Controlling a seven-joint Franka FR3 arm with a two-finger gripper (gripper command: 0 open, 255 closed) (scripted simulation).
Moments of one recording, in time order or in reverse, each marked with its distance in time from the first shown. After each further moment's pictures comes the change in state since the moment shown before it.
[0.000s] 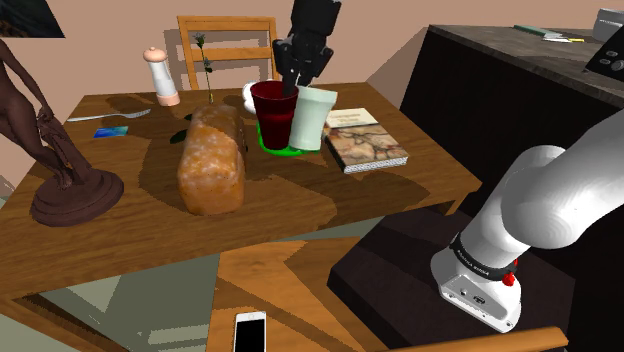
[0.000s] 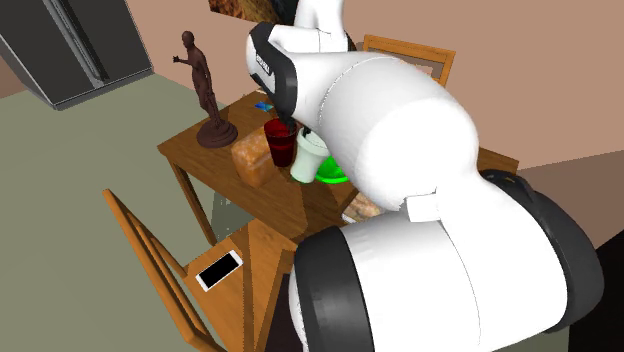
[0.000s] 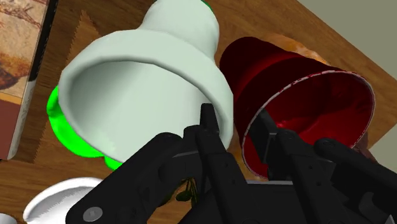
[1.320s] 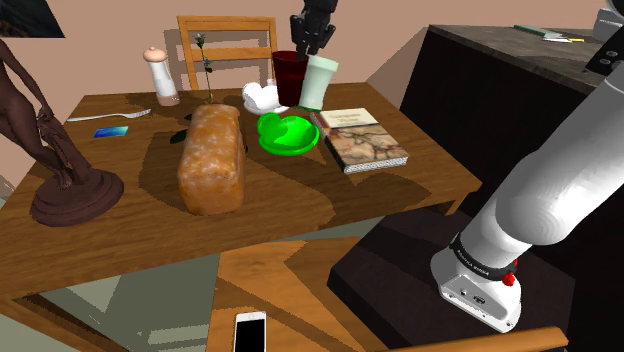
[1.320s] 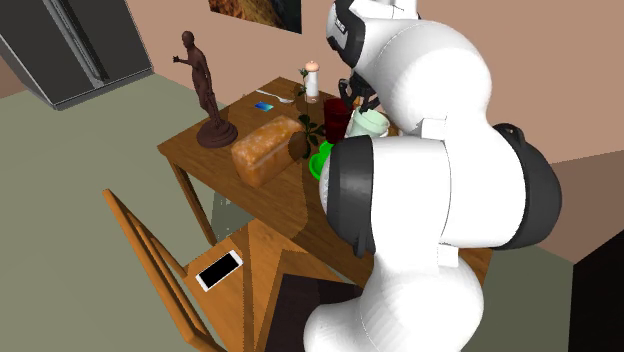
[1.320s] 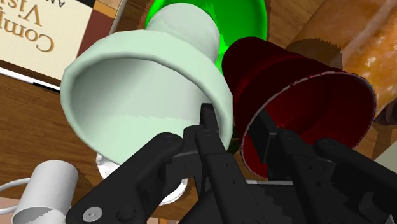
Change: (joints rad) arm -0.122 0.277 -0.177 0.301 -0.040 -0.078 -0.271
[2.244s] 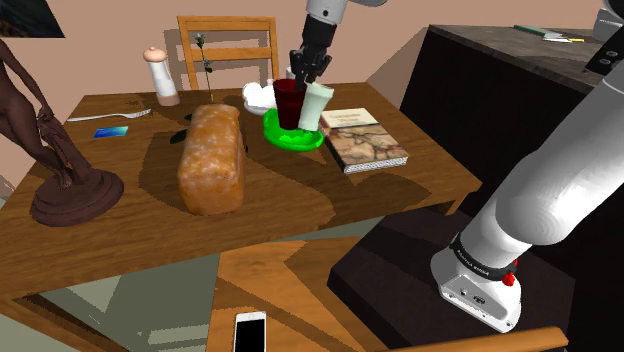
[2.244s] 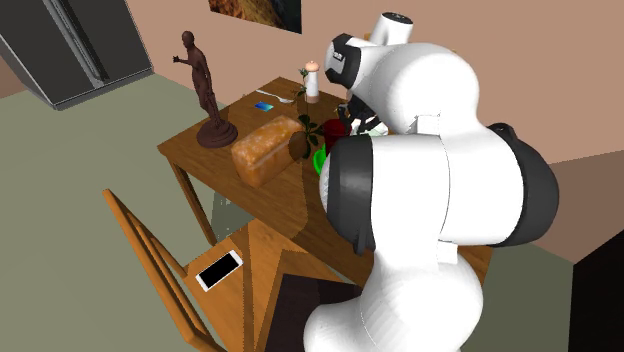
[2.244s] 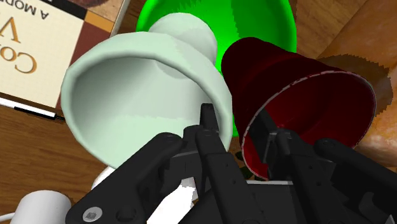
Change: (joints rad) arm 0.002 0.010 0.002 -0.172 0.013 0.179 -0.034
